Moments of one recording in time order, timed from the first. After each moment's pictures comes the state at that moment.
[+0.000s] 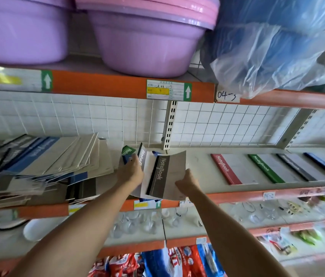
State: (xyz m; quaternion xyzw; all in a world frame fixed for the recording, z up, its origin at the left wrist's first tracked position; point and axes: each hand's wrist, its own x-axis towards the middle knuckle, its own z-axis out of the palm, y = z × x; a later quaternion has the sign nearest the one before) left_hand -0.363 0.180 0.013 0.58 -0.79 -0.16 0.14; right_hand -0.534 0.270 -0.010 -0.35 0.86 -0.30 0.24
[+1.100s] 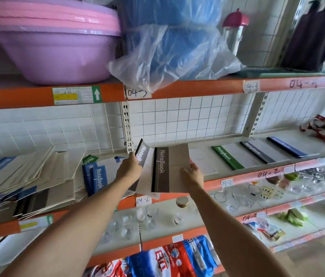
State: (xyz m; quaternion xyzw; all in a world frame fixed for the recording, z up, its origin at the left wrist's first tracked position) left_hand -0.503 0.251 0.035 0.54 -0.80 -0.20 0.17; right_hand -0.657 0.383 0.019 -0.24 0.80 -0.51 0.21
